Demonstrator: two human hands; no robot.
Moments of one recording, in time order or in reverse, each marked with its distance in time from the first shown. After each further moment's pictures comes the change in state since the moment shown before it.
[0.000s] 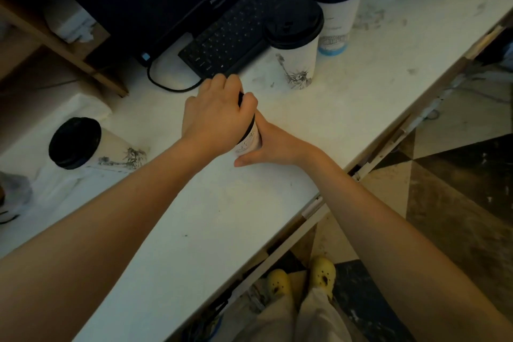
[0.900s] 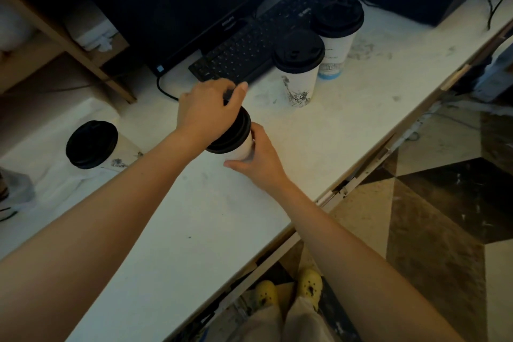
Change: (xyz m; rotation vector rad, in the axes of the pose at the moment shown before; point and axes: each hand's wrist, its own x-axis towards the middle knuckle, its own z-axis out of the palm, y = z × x) left_hand 0.017 -0.036 -0.019 -0.092 0.062 0.009; right_hand 0.000 -0.003 0.053 -0.021 0.504 -0.066
